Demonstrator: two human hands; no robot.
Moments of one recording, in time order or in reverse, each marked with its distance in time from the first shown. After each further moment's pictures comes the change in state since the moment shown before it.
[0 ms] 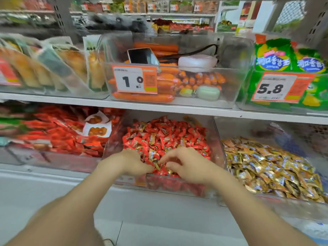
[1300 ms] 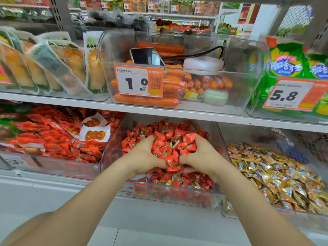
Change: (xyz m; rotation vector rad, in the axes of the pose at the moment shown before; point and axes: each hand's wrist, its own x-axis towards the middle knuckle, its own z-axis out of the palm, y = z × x) left_hand 0.038 0.018 0.007 -0.764 0.121 0.312; right_hand 0.015 0.006 -0.017 0.739 0.279 0.441
